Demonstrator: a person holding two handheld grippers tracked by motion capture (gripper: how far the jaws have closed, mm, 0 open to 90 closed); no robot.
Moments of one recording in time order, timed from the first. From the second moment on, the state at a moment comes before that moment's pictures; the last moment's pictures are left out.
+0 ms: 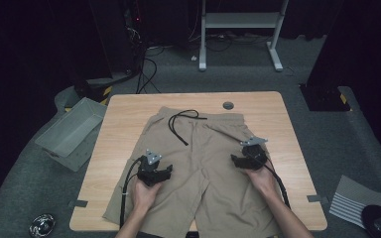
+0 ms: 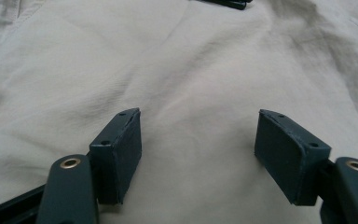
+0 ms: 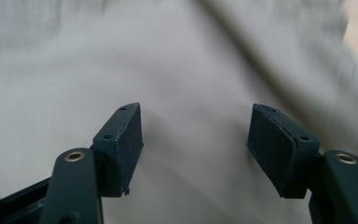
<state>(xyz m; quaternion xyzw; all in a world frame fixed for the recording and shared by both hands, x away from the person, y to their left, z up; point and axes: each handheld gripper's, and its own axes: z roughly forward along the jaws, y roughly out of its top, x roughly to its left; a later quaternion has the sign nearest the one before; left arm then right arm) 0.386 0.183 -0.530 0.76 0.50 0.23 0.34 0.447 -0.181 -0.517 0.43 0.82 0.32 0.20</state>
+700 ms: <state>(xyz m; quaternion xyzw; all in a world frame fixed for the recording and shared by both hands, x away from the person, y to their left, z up) 0.424 0.183 -0.521 0.75 0.52 0.22 0.34 0.482 -0.183 -0.515 0.44 0.80 0.34 0.21</state>
